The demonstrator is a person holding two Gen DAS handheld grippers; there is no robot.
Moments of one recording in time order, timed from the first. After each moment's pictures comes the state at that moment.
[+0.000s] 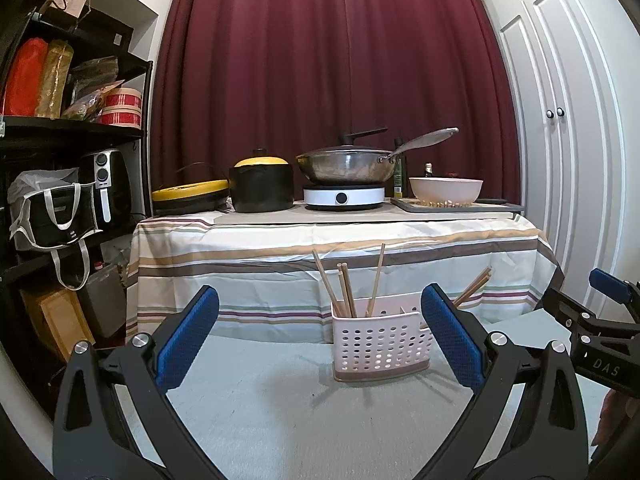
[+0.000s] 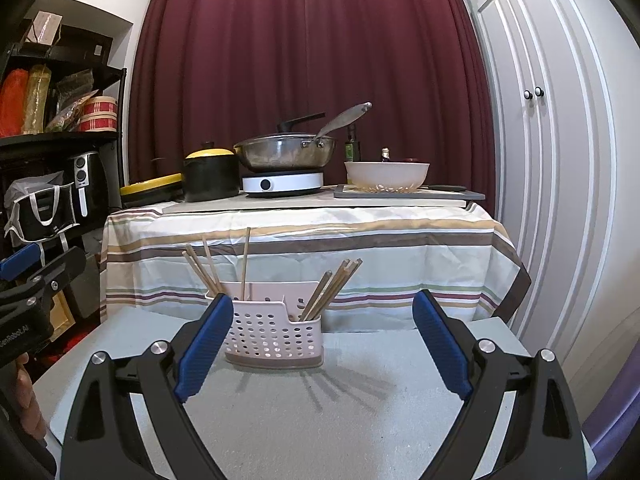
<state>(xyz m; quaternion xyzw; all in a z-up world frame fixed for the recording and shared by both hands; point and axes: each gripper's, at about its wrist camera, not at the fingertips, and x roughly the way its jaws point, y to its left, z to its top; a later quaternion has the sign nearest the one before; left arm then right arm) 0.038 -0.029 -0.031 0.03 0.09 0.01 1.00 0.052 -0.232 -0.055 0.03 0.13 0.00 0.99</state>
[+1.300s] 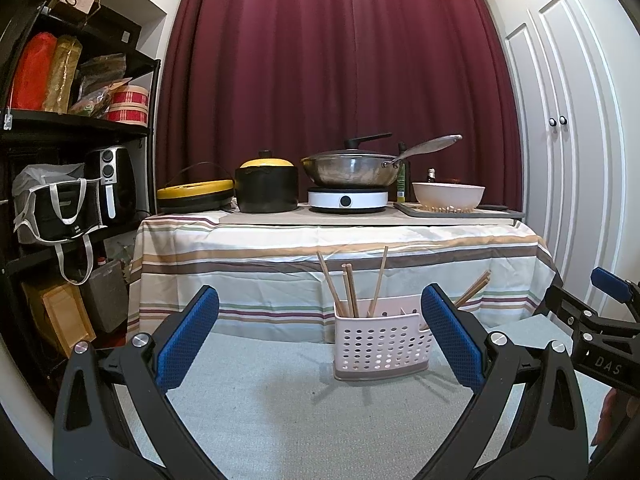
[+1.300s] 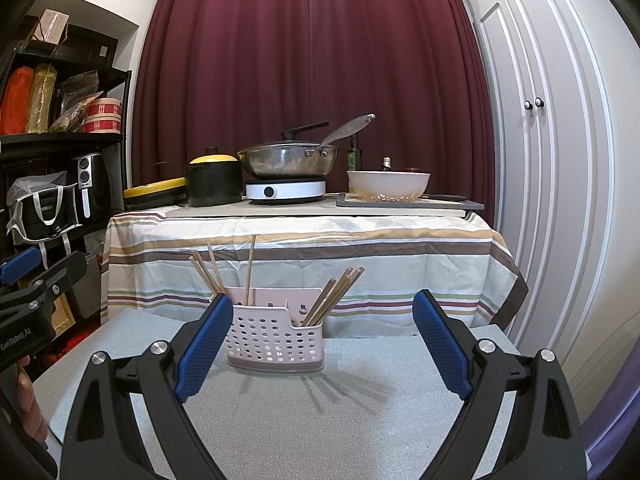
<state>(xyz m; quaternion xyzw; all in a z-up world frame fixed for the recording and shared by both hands) 0.028 -0.025 -0.031 0.02 0.08 0.01 1.00 0.044 -0.229 -0.051 0.03 0.12 0.00 0.99</state>
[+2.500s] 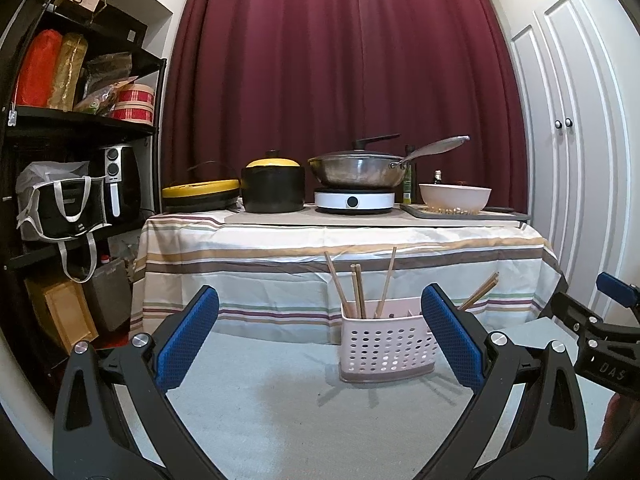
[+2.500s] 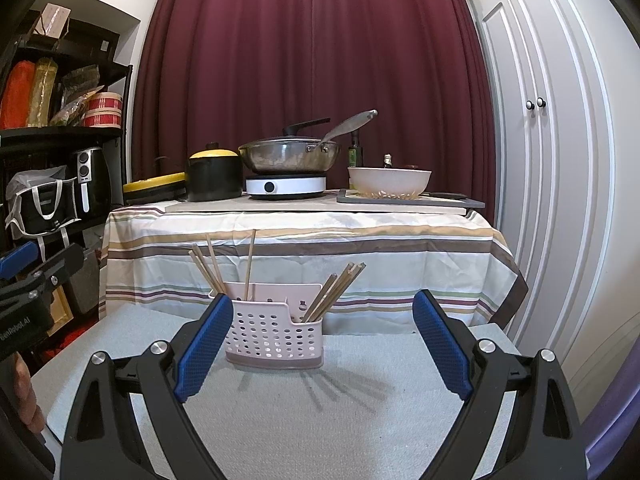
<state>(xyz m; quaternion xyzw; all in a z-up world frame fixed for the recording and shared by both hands) 0.031 -0.017 -0.033 0.01 0.08 0.02 1.00 0.047 -0.229 -0.049 0.02 0.13 0.00 0.99</state>
